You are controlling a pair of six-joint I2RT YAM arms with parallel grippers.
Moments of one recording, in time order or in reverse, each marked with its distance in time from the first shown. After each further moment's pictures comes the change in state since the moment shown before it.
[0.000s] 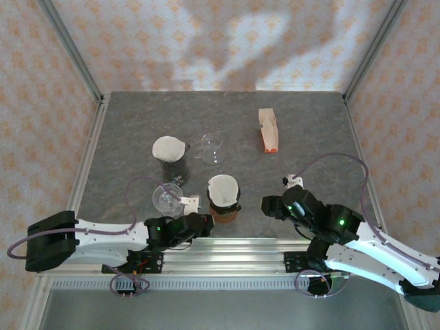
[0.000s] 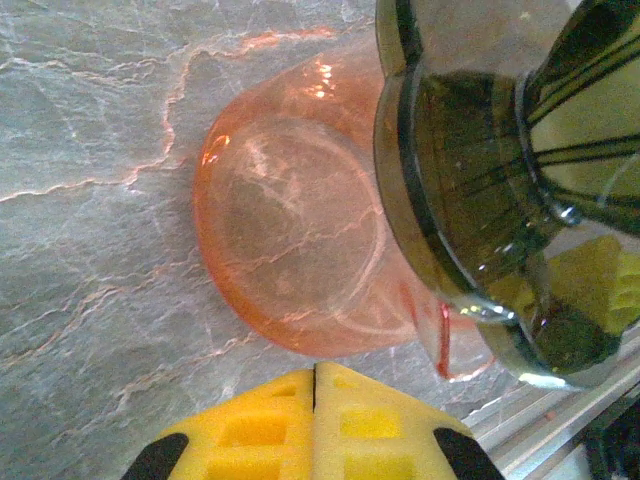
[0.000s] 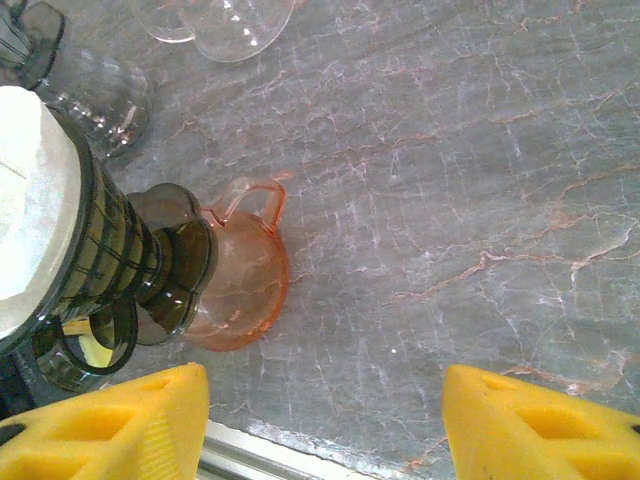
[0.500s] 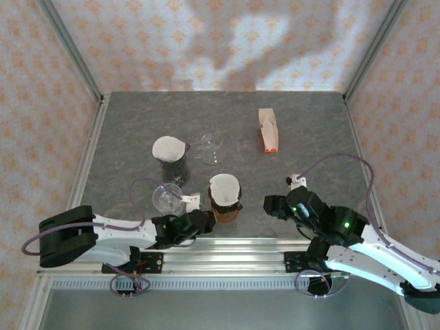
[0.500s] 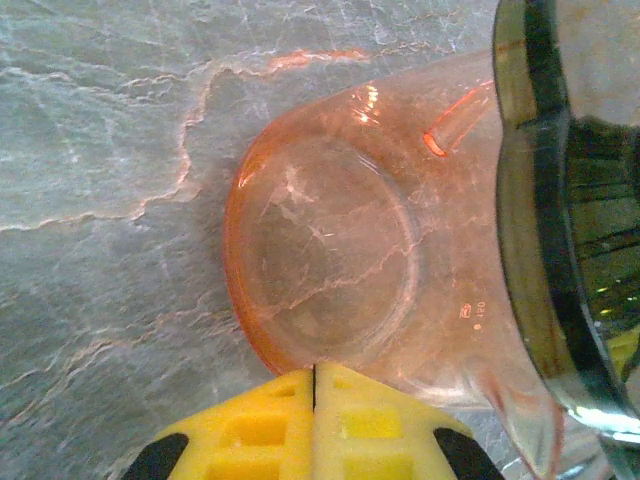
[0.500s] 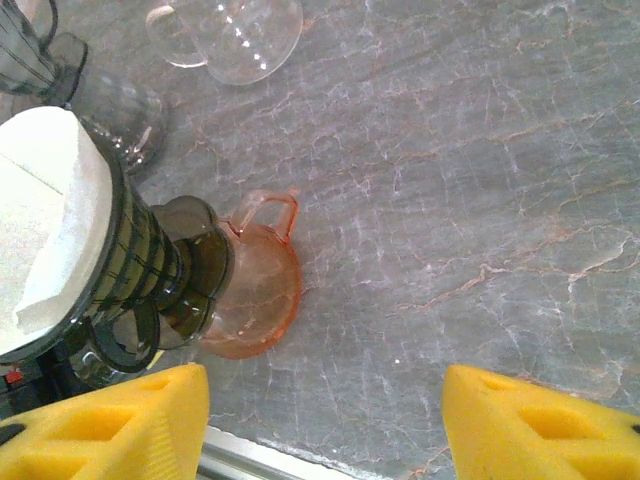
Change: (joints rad) left arm 0.048 0.146 -0.003 0.154 0.010 -0.016; right arm 0.000 -0.044 0.000 -0.002 0.019 0.001
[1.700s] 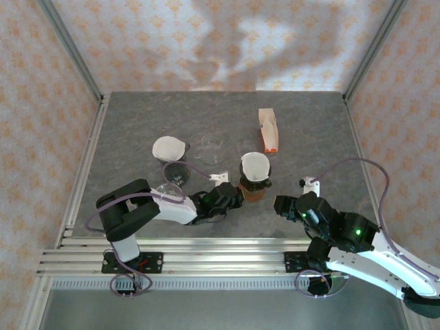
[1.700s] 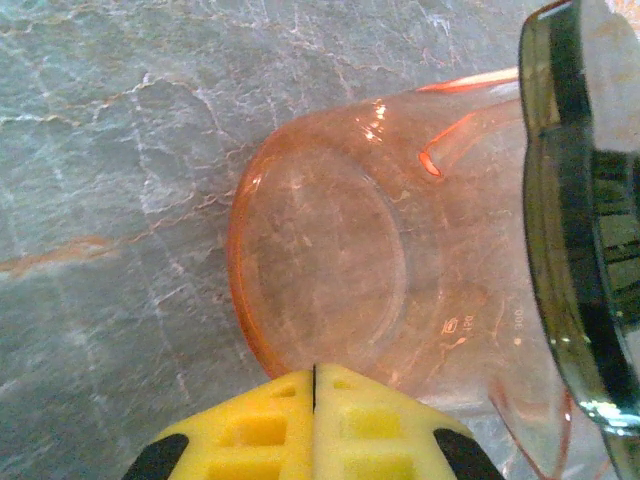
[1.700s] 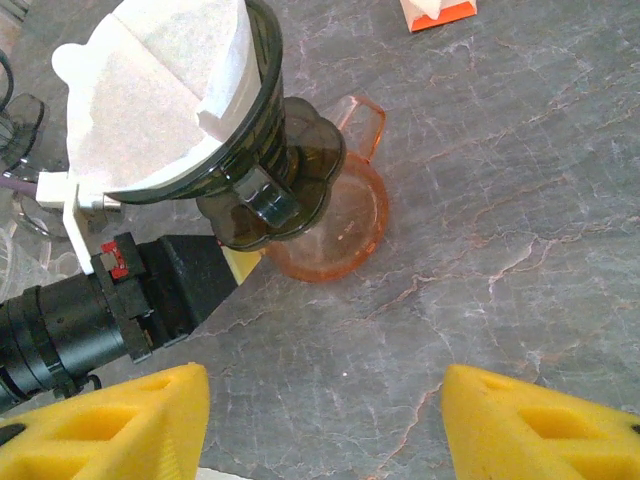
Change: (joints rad) left arm 0.160 0.497 0.401 0.192 0.130 0.064; right arm 0.000 -0.103 -0.019 -0.098 0.110 0.057
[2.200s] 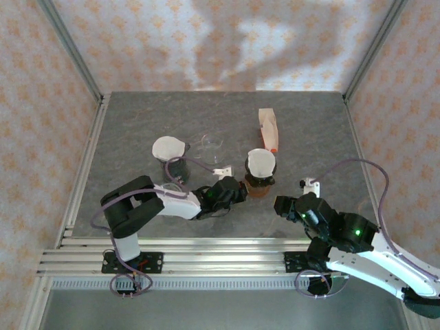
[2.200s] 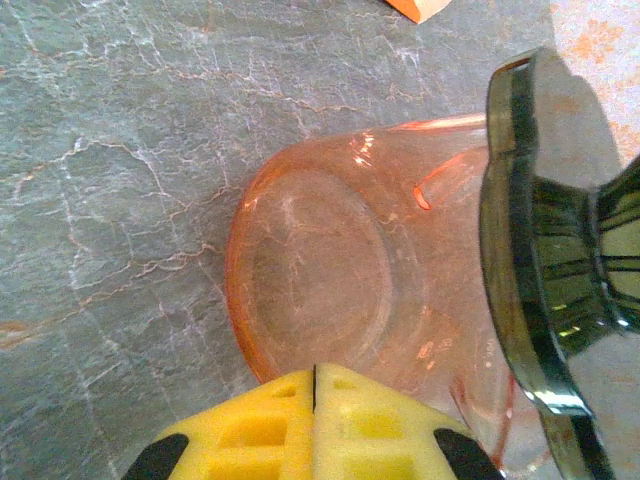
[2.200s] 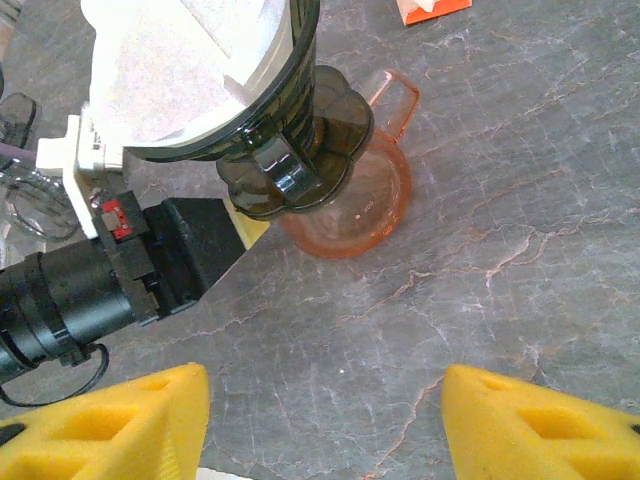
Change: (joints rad) left arm 0.028 0.026 0.058 0.000 0.023 0.018; right arm 0.000 -0.004 -0.011 -0.003 0.000 0.014
